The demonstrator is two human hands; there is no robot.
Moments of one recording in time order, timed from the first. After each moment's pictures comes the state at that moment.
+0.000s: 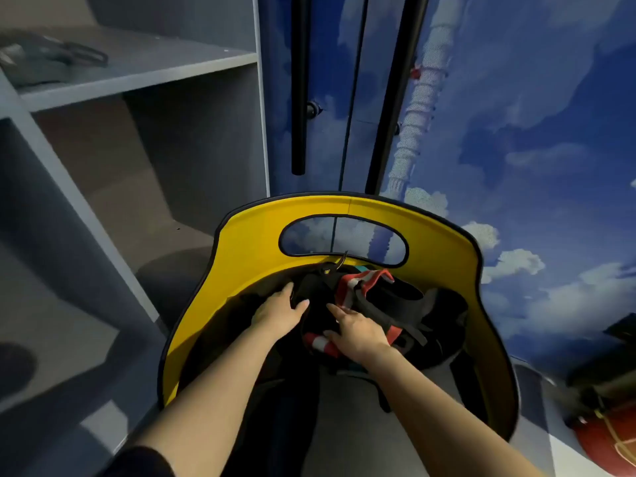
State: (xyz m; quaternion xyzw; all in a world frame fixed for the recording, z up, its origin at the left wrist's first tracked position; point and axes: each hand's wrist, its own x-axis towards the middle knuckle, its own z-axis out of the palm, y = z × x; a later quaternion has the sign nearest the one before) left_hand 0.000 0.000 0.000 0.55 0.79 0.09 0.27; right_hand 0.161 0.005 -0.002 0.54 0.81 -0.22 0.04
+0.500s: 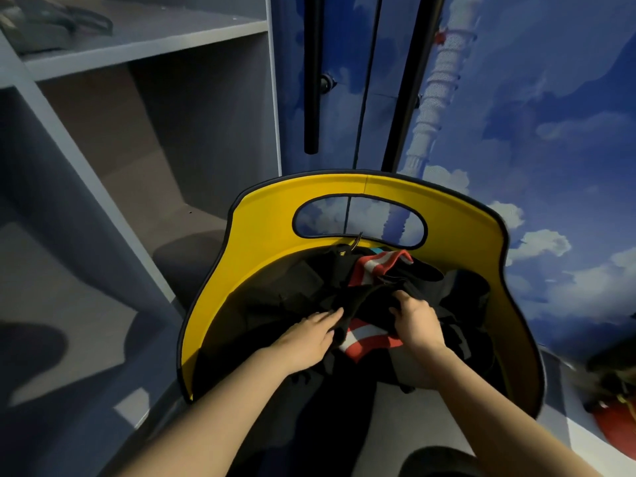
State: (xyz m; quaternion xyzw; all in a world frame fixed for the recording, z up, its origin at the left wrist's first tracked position) left_hand 0.013 -0.059 -0.020 0.70 0.62 0.05 0.35; right_hand 0.214 0.004 -0.019 0.66 0.73 -0.15 -0.10
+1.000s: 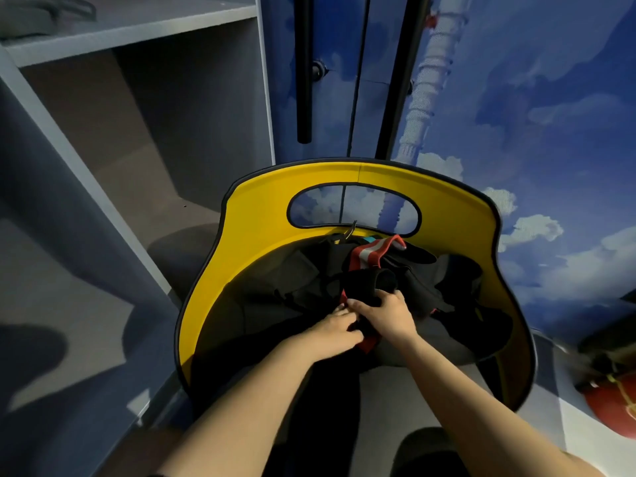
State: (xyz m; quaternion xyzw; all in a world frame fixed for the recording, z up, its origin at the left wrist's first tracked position) left_hand 0.058 -0.053 -0.020 0.63 0.62 0.06 0.46; right_hand 0.189 -0.010 -0.029 0.67 0.63 -0.37 -0.17
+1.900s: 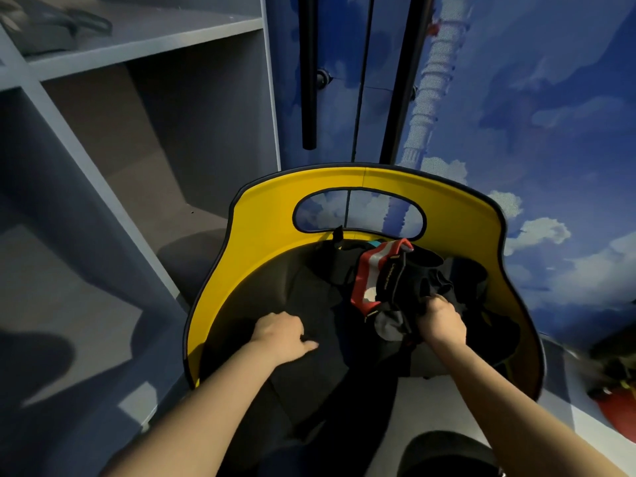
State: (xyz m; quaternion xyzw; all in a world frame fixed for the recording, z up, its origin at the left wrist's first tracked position) left_hand -0.011 -0.068 -0.022 0.66 0.72 -0.15 0.15; right_hand 0.245 -0.005 -0.026 0.72 0.66 -0.18 -0.09
